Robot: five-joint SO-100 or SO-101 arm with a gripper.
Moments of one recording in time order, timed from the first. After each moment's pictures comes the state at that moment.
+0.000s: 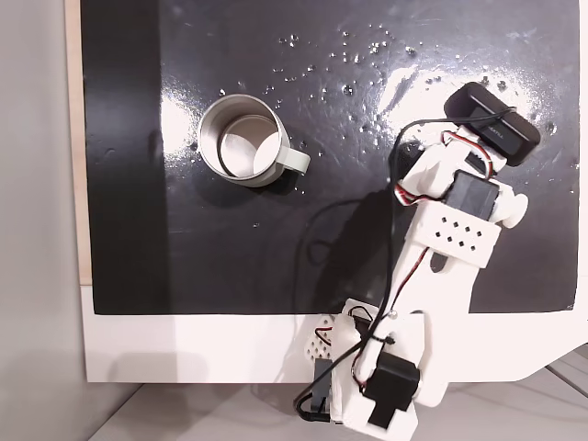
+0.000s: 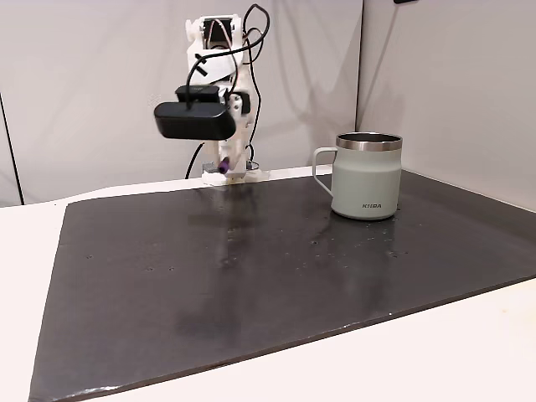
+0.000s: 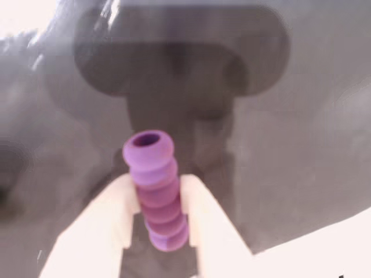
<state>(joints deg) 17.9 107.1 101.7 81.6 -73.3</state>
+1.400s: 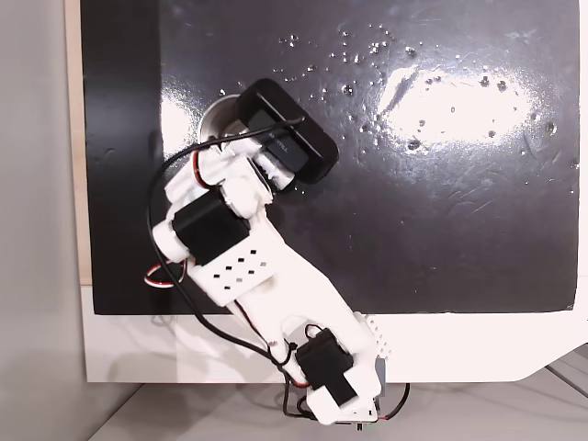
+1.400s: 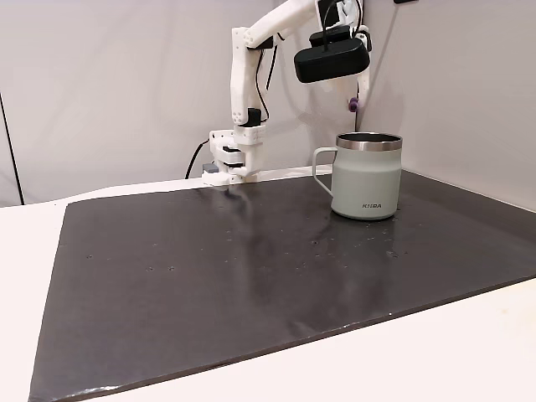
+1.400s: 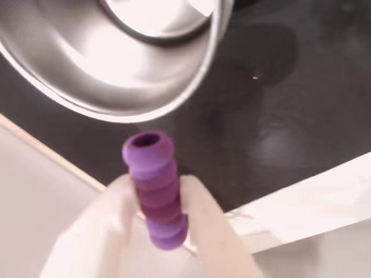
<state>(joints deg) -32.4 94.1 59.5 102.7 -11.2</state>
